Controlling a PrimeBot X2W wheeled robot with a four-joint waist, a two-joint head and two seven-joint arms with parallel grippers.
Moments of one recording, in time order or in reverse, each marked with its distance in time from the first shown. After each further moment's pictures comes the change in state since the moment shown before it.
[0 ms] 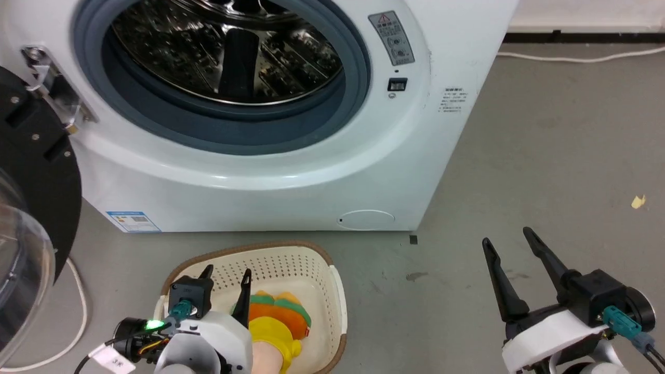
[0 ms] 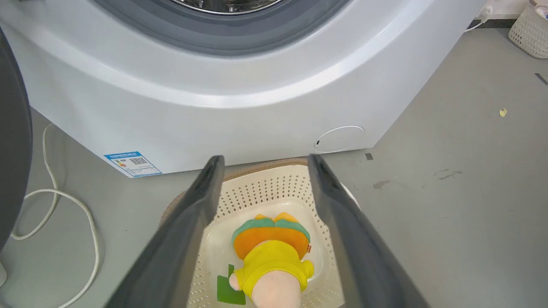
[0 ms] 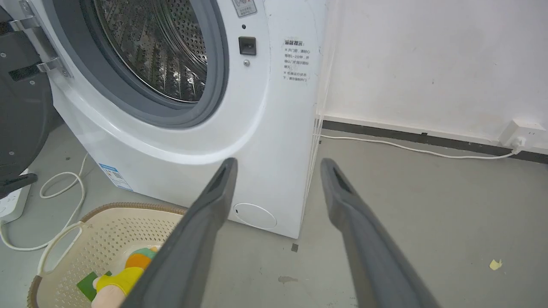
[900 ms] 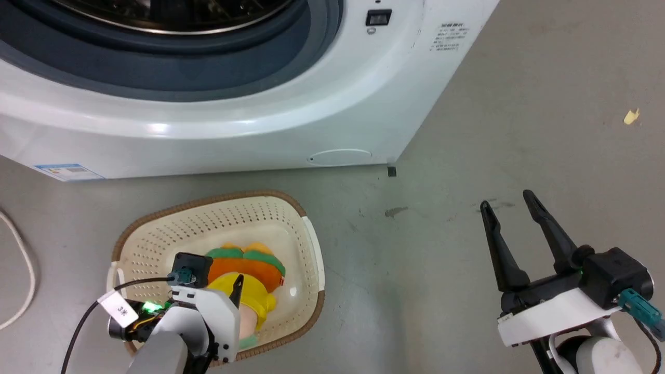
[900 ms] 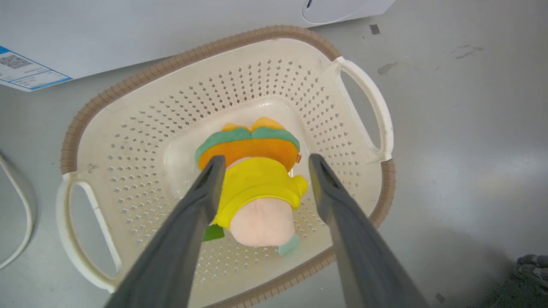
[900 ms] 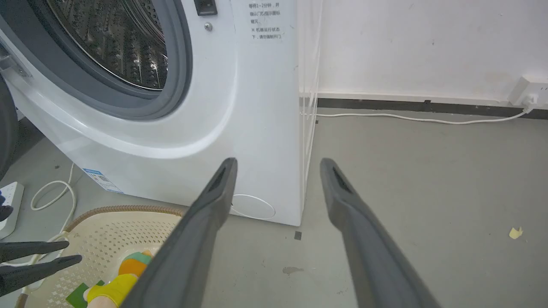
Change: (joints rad) left arm -0.208 0.108 -0.128 0.328 -0.136 -0.027 0.096; right arm -0.077 0.000 0.030 -0.033 0.084 0.000 -0.057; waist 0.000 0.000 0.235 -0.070
